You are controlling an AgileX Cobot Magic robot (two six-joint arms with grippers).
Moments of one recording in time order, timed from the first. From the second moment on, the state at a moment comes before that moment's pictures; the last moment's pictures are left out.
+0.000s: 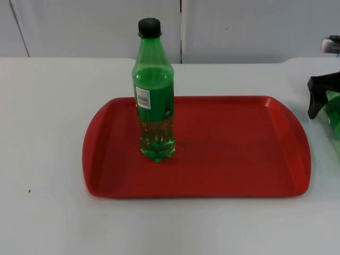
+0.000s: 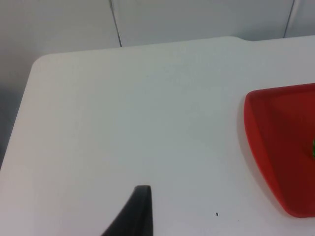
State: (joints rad) right arm 0.07 2.32 -1.71 0.01 0.81 0.08; left arm 0.00 0.50 -0.74 -0.05 0.86 0.10
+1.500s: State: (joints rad) right arm 0.07 2.06 -1.71 0.01 0.86 -0.01; left arm 0.00 0.50 -0.74 -0.05 0.86 0.10
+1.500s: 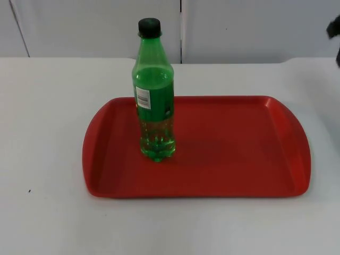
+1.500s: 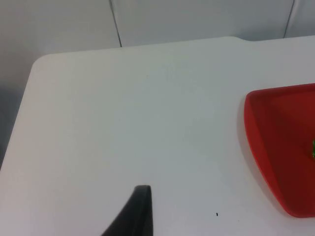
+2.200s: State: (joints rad) right arm 0.19 1.52 -1.37 0.15 0.31 -0.27; left arm 0.00 0.50 -0.74 -0.05 0.86 0.10
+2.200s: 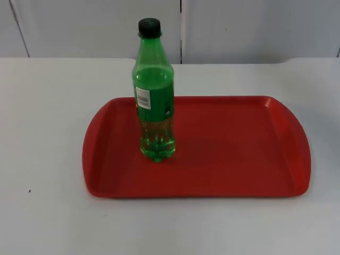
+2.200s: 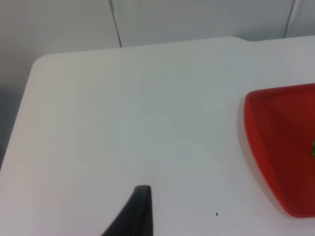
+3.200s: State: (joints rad) right arm 0.33 1.70 -0.88 -0.58 -0.92 0.31; left arm 0.00 0.50 -0.74 -0.05 0.86 0.10
